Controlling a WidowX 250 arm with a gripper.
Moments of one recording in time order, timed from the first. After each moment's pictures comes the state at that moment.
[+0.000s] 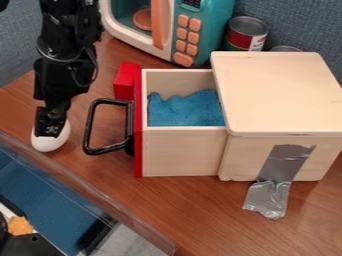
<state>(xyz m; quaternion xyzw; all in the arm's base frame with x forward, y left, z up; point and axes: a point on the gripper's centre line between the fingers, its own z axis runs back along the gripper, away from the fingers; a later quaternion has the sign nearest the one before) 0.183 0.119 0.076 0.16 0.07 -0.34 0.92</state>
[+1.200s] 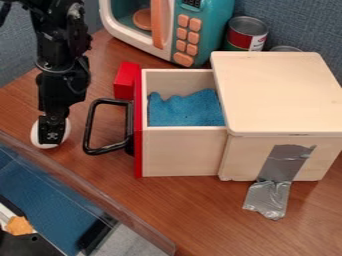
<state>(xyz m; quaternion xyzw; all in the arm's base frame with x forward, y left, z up) 0.196 0.129 0.044 0.13 0.05 -0.35 0.93</state>
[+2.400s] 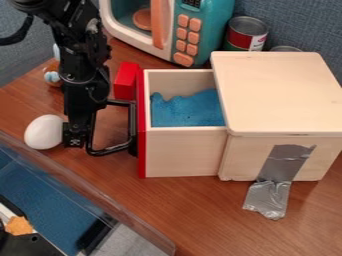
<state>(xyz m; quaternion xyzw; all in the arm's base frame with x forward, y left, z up) 0.219 0.110 0.028 0.12 0.00 -0.38 0.92</state>
